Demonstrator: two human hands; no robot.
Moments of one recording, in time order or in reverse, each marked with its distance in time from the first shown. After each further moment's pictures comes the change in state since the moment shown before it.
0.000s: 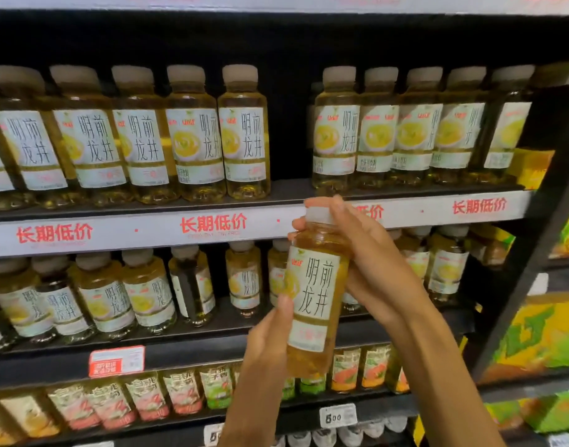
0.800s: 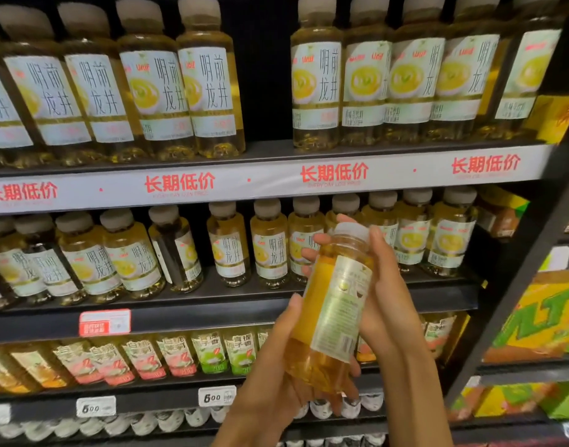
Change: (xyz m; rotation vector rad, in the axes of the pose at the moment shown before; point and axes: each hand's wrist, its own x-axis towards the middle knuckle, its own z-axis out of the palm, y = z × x) left_hand -0.004 -0.044 0.029 -0.080 -0.309 -0.210; right_hand -0.041 0.059 -0.057 0.448 0.175 0.134
